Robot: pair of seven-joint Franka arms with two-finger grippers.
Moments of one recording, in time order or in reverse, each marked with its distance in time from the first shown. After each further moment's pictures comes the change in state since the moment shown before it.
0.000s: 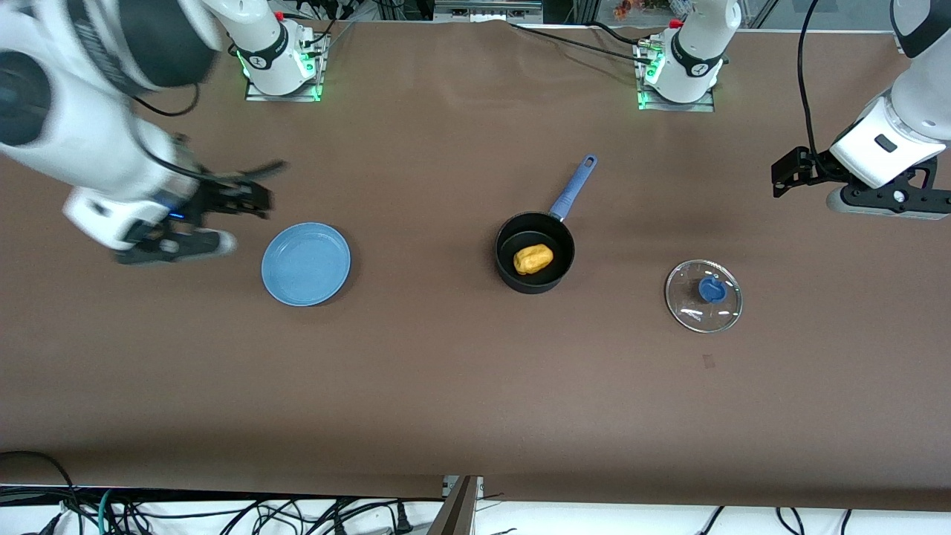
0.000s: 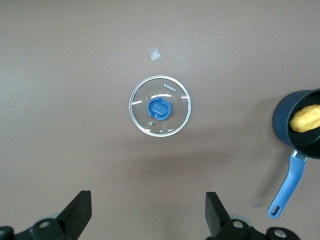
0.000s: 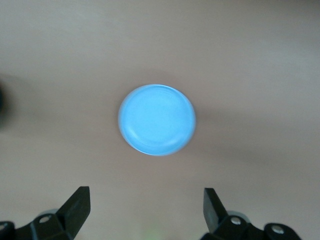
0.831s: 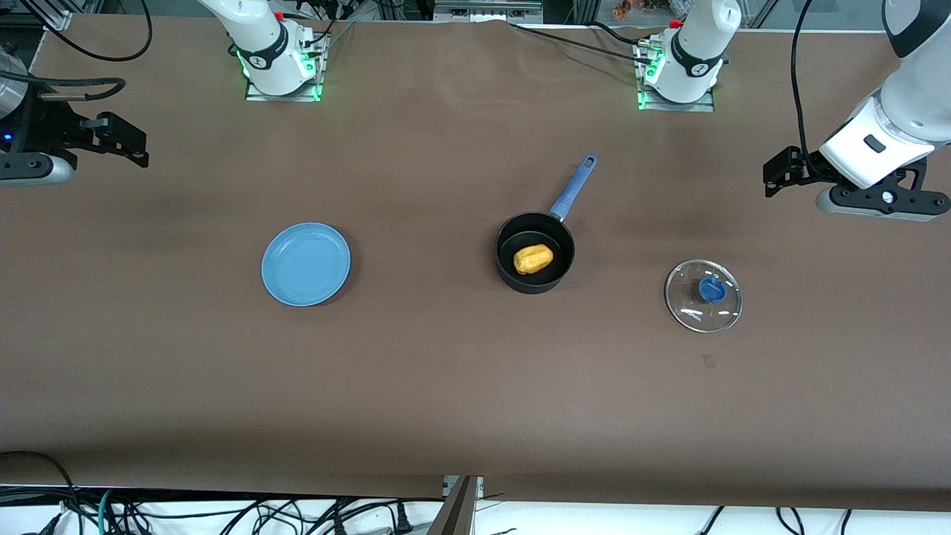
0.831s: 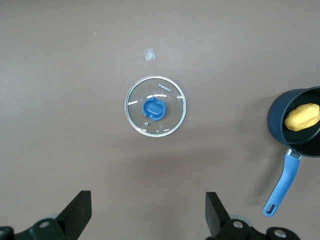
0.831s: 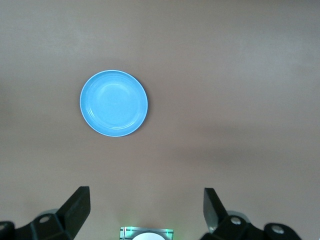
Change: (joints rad) left arm -0.425 0.014 0.413 0.017 -0.001 -0.015 -0.010; right arm -0.080 -0.222 -0.092 -0.166 0.001 -0.010 -0.071
